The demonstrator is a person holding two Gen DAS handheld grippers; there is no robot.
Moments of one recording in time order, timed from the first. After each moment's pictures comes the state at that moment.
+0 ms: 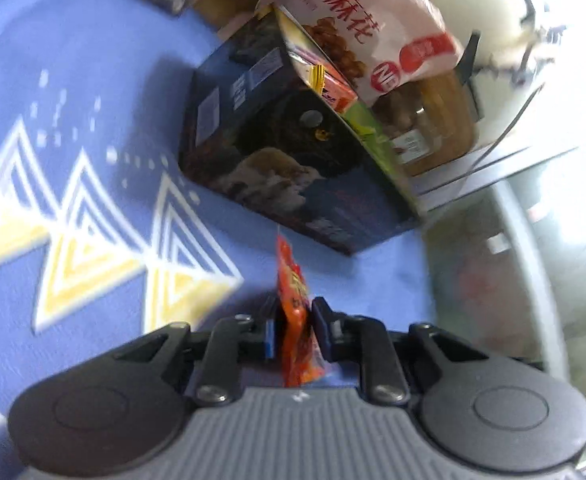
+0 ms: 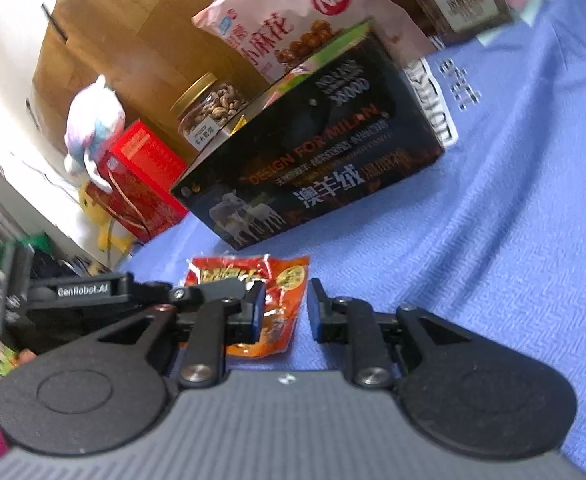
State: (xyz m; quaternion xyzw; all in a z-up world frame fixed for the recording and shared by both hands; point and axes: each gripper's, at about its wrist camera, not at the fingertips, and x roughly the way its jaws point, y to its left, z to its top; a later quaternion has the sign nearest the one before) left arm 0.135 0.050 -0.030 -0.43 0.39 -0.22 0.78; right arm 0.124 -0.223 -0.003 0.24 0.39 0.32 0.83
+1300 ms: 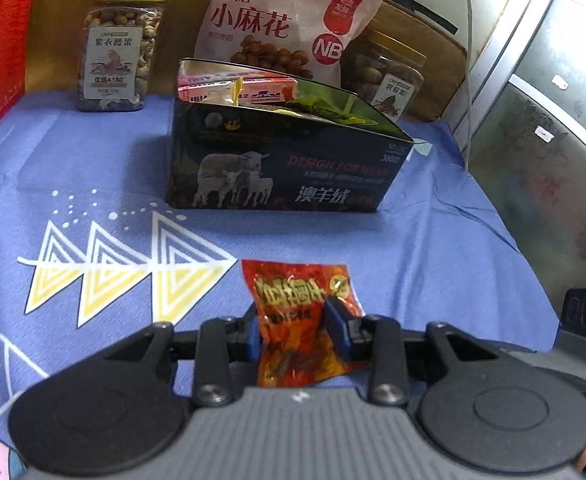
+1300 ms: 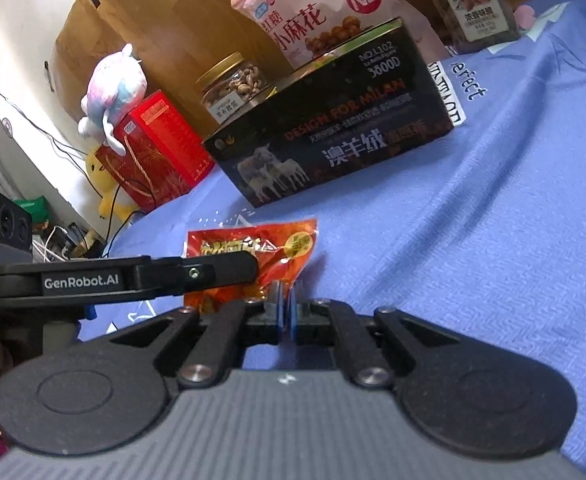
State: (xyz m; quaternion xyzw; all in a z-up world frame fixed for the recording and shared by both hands) left arm 0.083 -0.023 0.026 -0.15 0.39 -0.11 0.90; right arm 0.075 -0.211 0.002 0.17 0.37 0.32 0.85
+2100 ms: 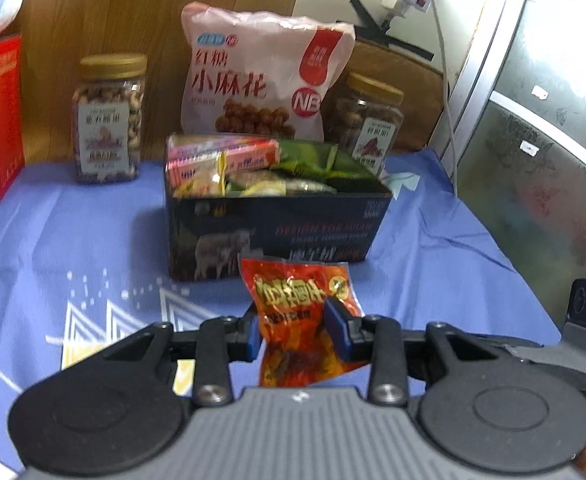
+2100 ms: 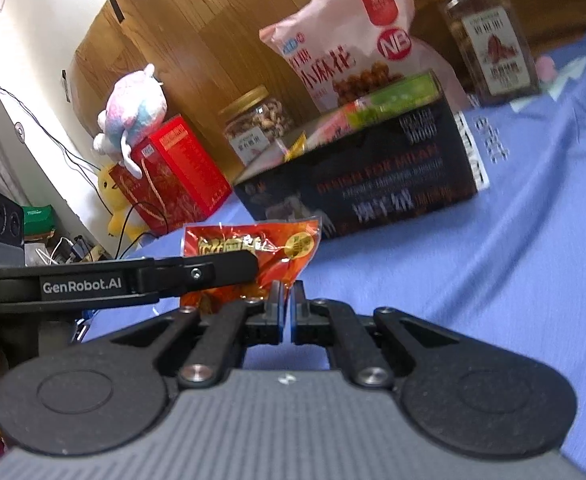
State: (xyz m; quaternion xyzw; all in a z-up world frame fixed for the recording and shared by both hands) left arm 0.087 -0.029 0.068 -0.10 0.34 -0.11 0.93; right arm 0.077 -0.202 0.035 0.16 0.32 0.33 0.87
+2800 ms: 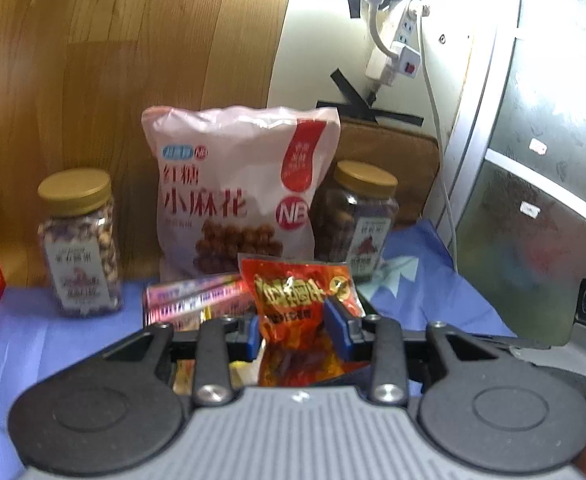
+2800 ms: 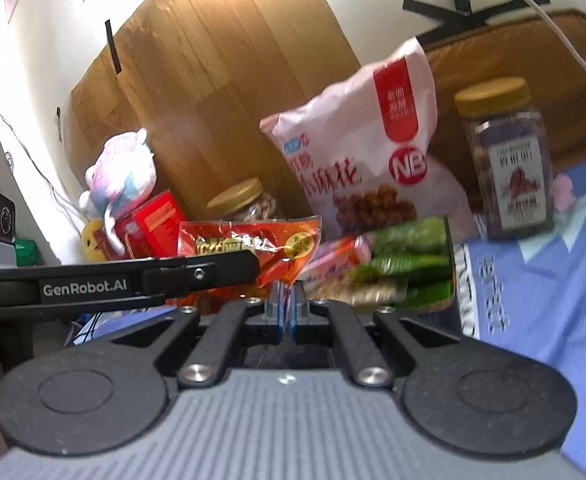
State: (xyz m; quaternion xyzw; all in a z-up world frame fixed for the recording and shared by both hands) left arm 0.165 -0.031 0.132 -0.07 0.27 -0.13 0.95; right arm 0.147 -0.194 0.093 0.13 0.25 0.32 0.91
